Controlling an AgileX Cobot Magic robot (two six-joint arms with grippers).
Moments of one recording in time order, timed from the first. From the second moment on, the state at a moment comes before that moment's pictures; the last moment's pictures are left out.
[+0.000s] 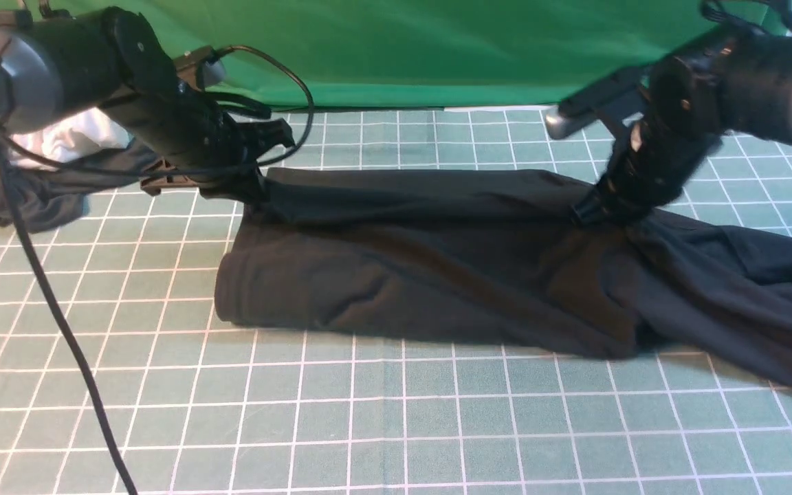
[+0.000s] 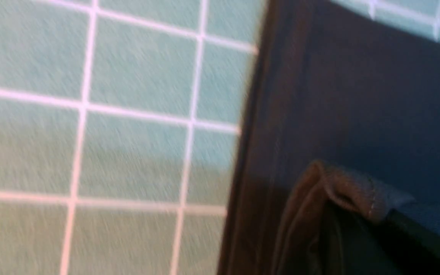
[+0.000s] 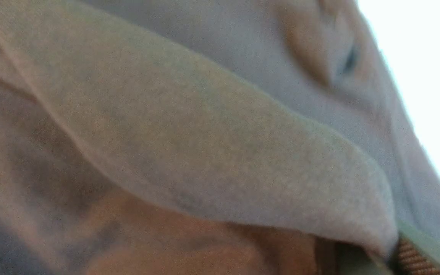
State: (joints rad) right arm 0.37 2.04 -1.56 -0.21 0.79 -0.02; left arm -0.07 2.04 -1.56 -0.30 0.73 -0.15
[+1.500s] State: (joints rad) right arm 0.36 1.90 -1.80 -0.22 1.21 -0.01; left arm -0.06 2.29 -1.90 -0.40 1.12 -0.04
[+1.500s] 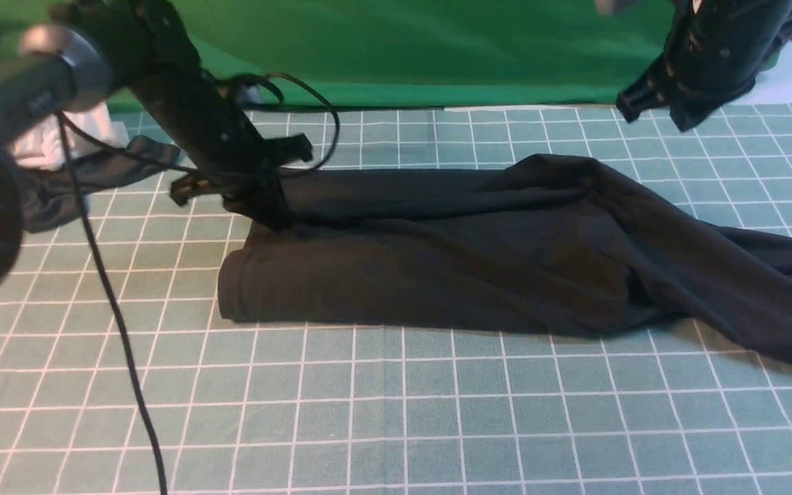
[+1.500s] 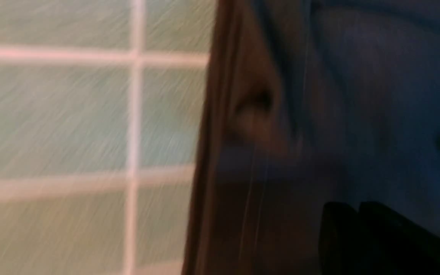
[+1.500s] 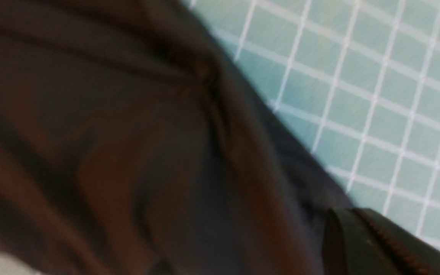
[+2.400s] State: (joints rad) right arm -0.11 1.70 -1.07 -0.08 0.98 -0.04; left arm 0.02 2.33 -2.24 -0.43 1.08 -0.10
